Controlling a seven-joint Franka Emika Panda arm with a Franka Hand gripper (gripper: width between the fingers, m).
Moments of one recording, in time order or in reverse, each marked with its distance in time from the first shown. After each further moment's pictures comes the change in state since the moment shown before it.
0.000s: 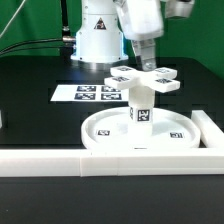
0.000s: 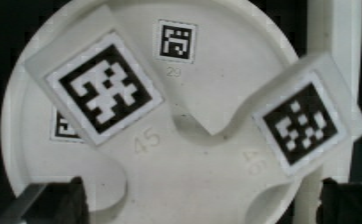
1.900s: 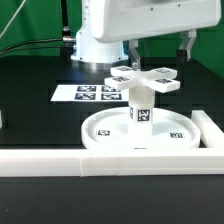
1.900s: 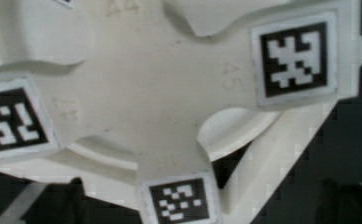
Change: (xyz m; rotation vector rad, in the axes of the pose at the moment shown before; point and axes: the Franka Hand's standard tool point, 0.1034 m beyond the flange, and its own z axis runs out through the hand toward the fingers) arm -0.008 -0.015 0.000 -0.102 -0.037 -1.859
